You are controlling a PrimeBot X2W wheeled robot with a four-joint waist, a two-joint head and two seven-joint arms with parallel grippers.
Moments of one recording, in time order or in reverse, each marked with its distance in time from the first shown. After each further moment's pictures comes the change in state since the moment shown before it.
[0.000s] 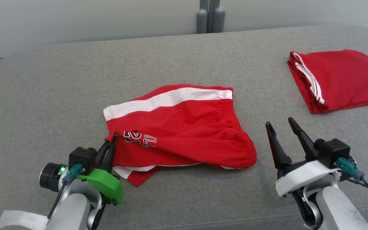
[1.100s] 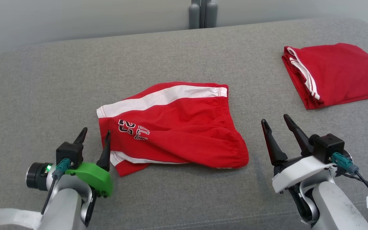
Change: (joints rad) left arm -0.070 -0.054 0.171 0.147 0.132 -0.024 -0.015; right arm -0.046 -0.005 0.034 0.039 0.007 0.000 0.002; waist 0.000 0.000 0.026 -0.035
